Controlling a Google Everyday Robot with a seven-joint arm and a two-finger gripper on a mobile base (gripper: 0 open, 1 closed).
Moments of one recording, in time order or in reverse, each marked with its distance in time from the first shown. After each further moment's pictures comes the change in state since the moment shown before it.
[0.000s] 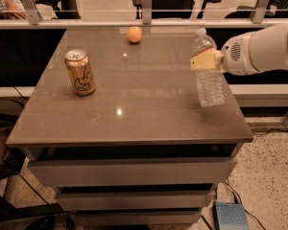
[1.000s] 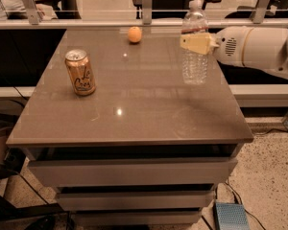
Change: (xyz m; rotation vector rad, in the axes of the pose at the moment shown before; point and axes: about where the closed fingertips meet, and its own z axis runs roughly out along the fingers) arm 0.065 -0.030 0.005 0.215 0.363 -0.175
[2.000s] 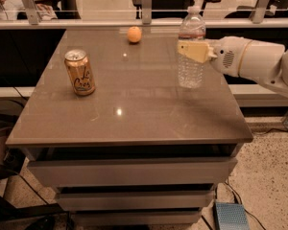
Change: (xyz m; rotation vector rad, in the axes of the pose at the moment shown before) arm -0.009 -0.007 0.005 0.090 0.093 -0.066
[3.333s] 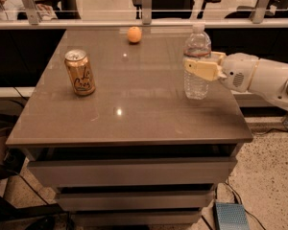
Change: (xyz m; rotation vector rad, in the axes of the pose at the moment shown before) arm -0.034 0.007 -0.022 0.148 0.038 -0.153
